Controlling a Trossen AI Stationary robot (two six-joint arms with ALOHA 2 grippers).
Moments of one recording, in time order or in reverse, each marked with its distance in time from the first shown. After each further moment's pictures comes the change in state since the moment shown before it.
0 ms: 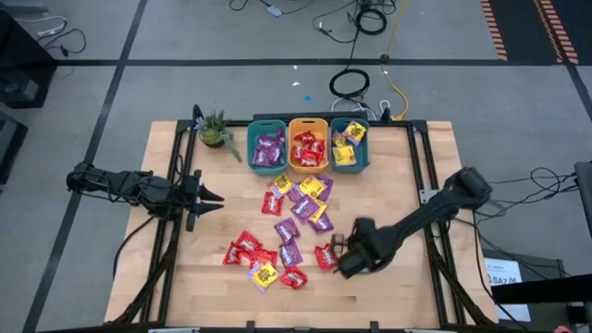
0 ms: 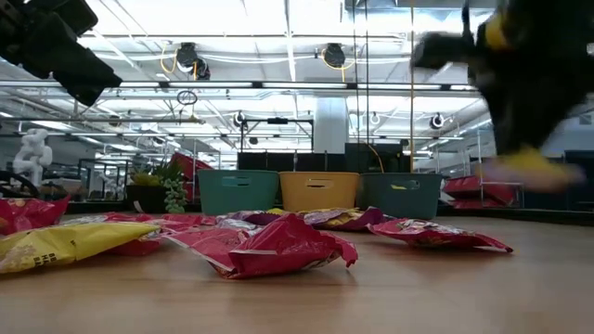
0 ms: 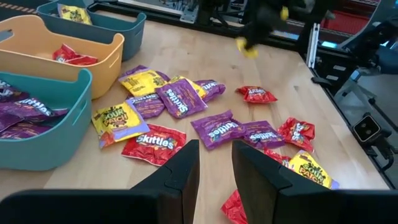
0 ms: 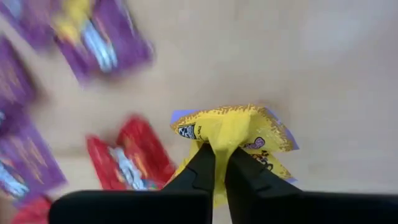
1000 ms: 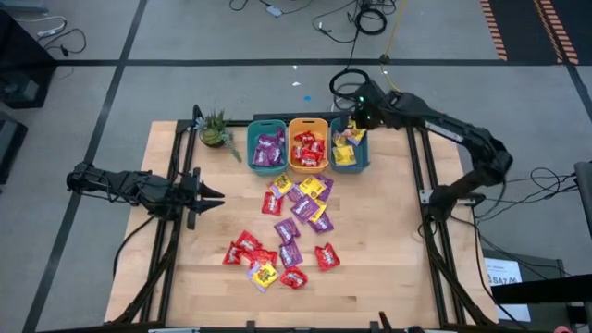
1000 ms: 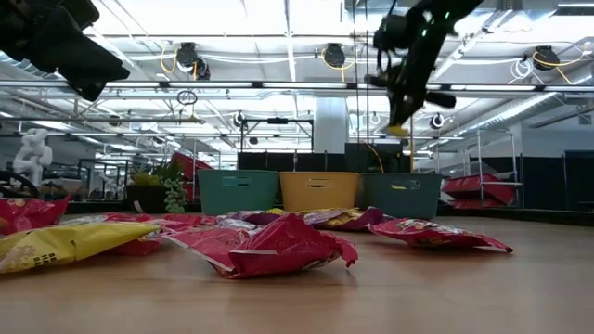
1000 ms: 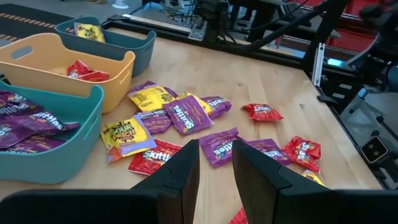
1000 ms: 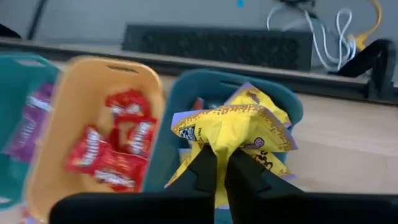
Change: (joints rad) left arm 0.000 0.000 0.000 0.055 -0.049 -0.001; right arm -1.206 -0.225 0.094 0.220 -0.090 -1.535
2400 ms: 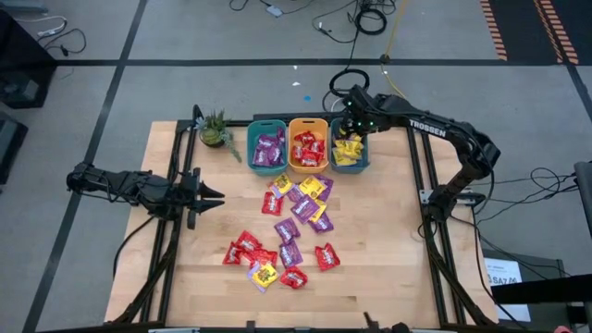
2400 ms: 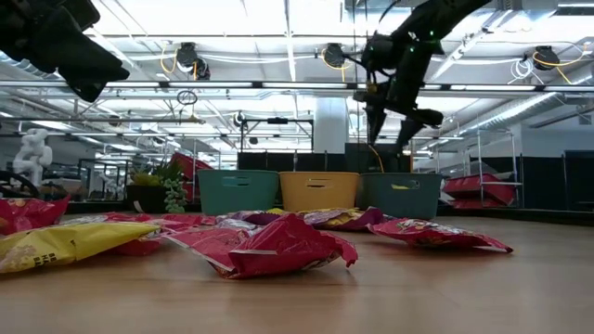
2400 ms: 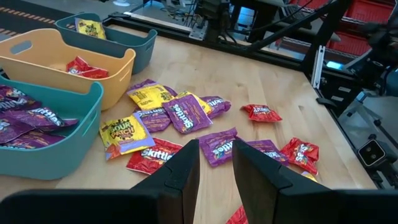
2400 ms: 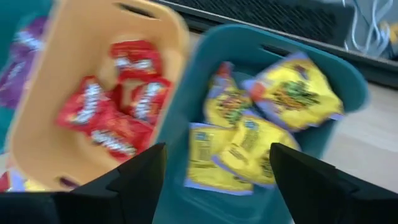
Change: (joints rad) left arm 0.000 0.000 0.000 -0.002 0.000 -0.026; right arm 0.036 0.091 0.001 0.020 -0.090 -0.107
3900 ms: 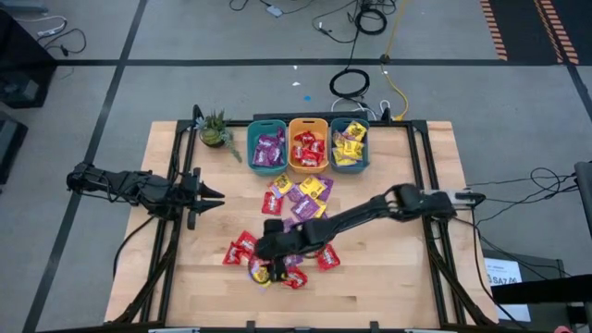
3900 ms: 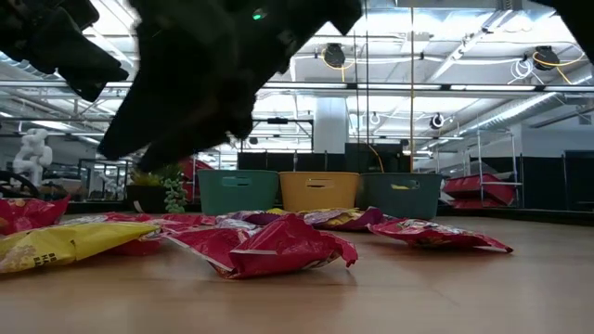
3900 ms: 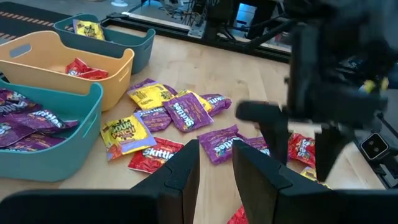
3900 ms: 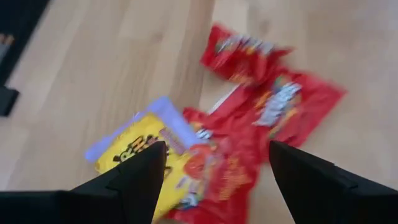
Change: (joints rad) left arm 0.000 0.000 0.000 -0.007 0.005 0.028; right arm 0.921 0.714 0.500 0.497 -0.026 -0.436
